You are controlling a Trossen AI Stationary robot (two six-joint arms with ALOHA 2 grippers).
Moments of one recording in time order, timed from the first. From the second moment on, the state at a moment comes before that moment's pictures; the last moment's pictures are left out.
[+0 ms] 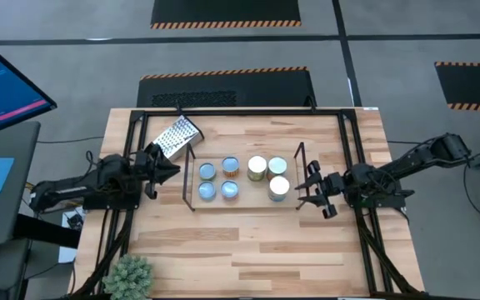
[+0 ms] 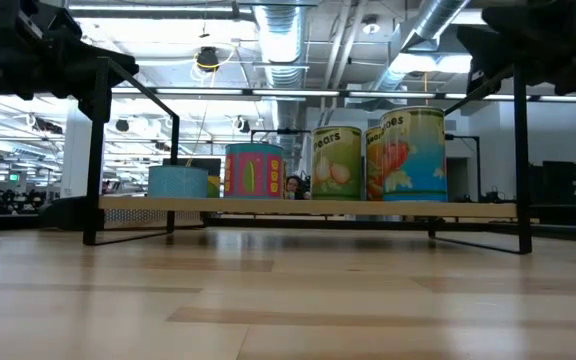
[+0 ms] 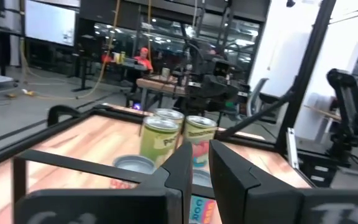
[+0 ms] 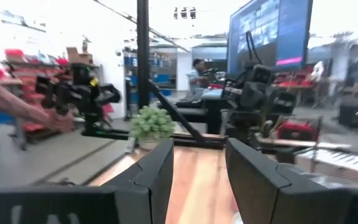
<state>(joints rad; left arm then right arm) 0.19 0.01 0.01 0.13 0.13 -0.23 0.19 0.90 0.01 1.12 -0.04 0.01</state>
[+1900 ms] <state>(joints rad) 0.22 0.01 0.01 0.03 0.01 -0.21 0.18 0.68 0.01 0.90 -0.03 -0.04</state>
